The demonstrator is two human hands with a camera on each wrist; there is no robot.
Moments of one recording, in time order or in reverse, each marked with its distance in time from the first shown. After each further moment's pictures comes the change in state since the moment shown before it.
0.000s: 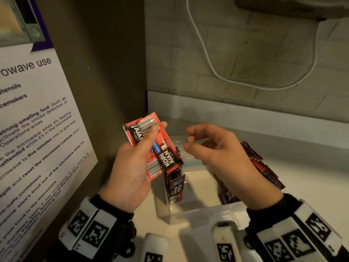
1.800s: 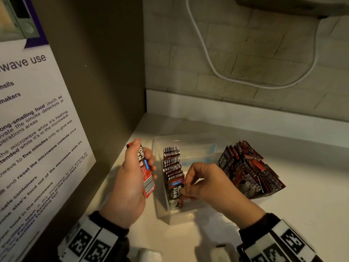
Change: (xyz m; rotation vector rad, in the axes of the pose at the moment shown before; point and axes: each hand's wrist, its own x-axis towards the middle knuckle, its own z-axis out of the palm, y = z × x) left_hand 0.009 -0.031 -0.023 0.005 0.184 -0.117; right_hand -0.012 0.064 0.013 -0.155 -0.226 0.224
